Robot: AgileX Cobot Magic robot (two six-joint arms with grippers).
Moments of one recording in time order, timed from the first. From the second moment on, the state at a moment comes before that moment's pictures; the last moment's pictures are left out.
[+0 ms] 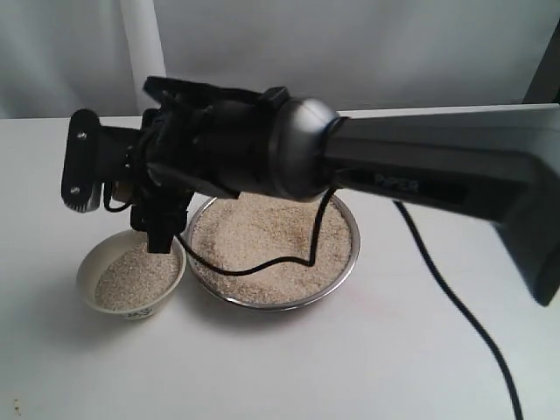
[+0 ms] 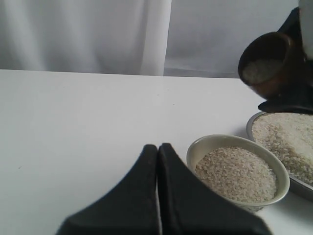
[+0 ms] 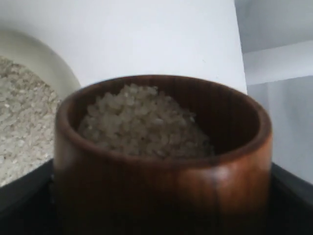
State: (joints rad) left arm -0.06 0.00 0.00 0.04 0.29 -0.12; right arm 0.93 2.13 -1.70 -0.59 0.49 -0.29
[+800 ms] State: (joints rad) left arm -0.06 0.00 0.00 0.04 0.29 -0.12; right arm 1.08 2.28 -1.74 -1.10 0.72 -0.34
